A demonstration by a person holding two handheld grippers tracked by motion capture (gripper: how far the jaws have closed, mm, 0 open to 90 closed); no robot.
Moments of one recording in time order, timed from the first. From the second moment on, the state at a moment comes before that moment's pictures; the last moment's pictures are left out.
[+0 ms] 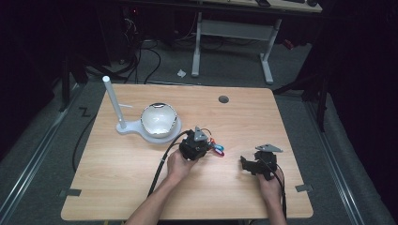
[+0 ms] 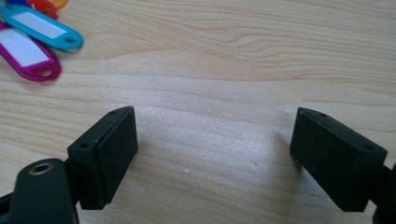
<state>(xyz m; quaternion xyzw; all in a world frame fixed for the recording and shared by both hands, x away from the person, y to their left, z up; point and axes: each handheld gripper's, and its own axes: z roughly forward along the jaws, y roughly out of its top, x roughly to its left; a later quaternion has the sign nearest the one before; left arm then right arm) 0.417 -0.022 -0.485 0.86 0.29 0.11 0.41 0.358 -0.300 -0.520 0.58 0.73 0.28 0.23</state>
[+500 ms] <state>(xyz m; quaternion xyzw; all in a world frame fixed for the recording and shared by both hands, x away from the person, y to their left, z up) 0.407 0.012 -0.453 0.83 0.31 0.08 0.46 0.358 -0.300 -0.520 0.58 0.73 0.28 0.23</state>
